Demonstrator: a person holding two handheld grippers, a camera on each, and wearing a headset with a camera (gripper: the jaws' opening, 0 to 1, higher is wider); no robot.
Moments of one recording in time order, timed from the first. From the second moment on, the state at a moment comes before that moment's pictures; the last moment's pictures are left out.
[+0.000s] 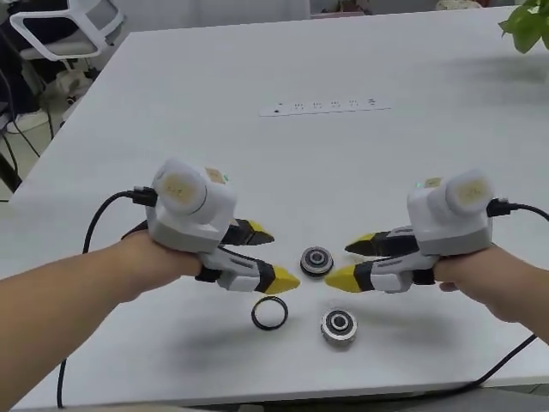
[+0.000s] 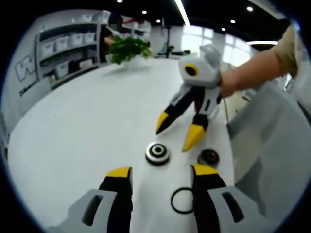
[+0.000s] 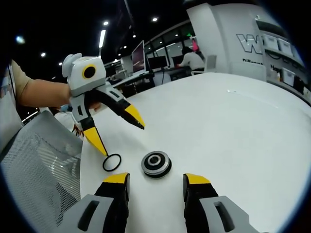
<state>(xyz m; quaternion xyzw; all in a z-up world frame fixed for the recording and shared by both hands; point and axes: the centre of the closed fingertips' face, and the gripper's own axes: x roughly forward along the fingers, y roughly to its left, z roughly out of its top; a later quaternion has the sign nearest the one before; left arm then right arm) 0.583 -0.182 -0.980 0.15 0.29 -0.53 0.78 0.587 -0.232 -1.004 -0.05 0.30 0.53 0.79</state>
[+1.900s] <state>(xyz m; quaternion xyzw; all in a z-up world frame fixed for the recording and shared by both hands) 0.600 -0.221 -1.000 0.20 0.27 -0.50 0.80 0.587 -0.223 -1.006 -0.05 0.30 0.54 0.79</state>
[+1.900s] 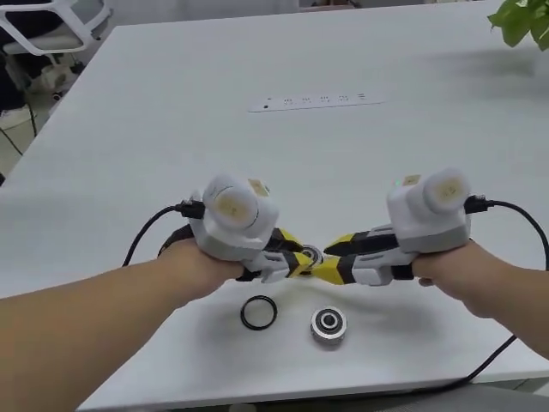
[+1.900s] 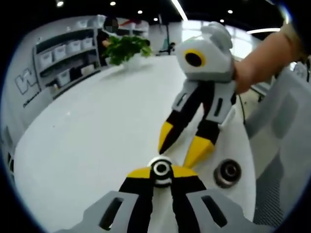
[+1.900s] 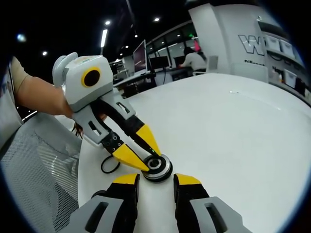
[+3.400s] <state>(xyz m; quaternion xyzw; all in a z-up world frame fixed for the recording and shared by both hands) 0.601 -0.219 -1.001 0.18 0.26 -0.48 0.82 0.592 -0.229 -1.018 -0.11 0.29 0.53 0.79</state>
